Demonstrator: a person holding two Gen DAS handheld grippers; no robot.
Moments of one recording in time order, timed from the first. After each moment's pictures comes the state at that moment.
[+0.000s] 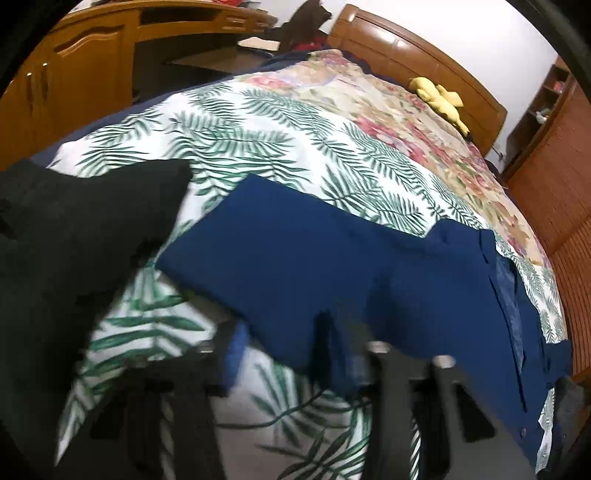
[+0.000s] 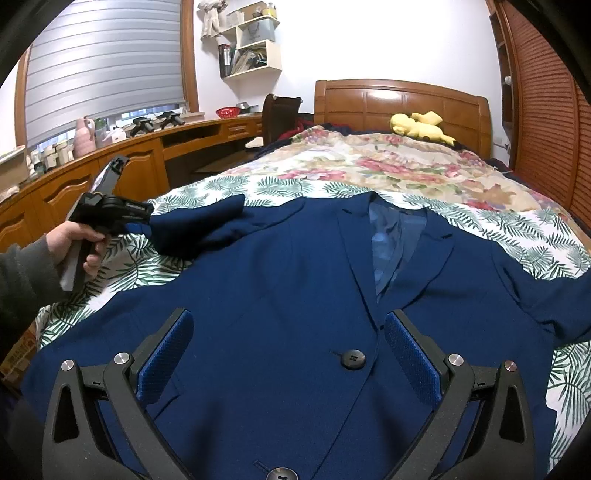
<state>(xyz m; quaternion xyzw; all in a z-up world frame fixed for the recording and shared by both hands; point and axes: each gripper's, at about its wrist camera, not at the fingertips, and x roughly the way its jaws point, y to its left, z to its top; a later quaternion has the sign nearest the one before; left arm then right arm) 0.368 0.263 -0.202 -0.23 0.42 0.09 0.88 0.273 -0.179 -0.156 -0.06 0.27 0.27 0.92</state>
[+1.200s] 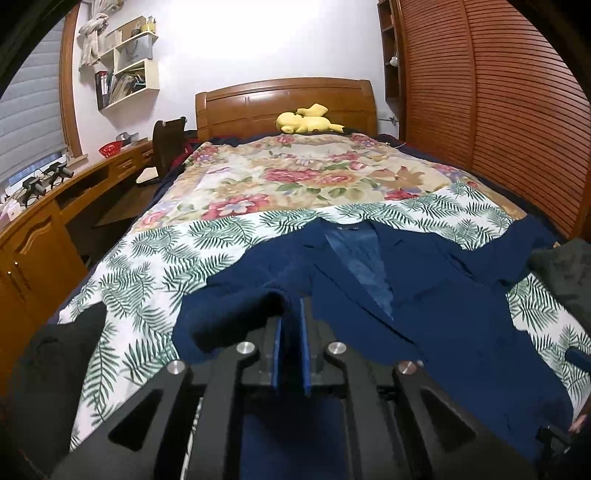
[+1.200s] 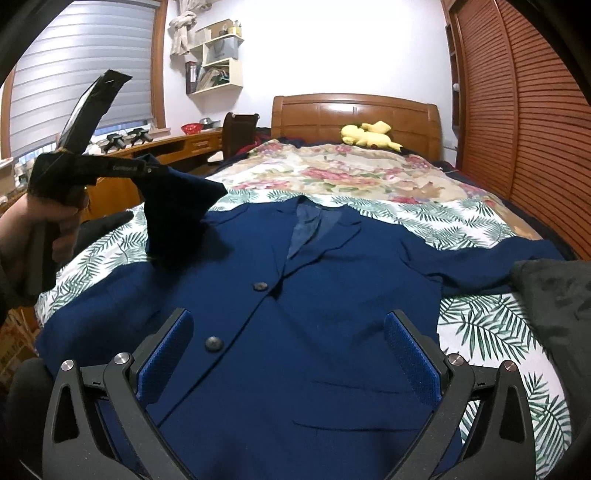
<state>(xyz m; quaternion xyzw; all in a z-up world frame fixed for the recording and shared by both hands) 0.257 -0.018 -0.058 0.03 0.30 -0.01 0.95 0.172 -0.291 -0.125 -0.05 0.25 0.20 0.95</state>
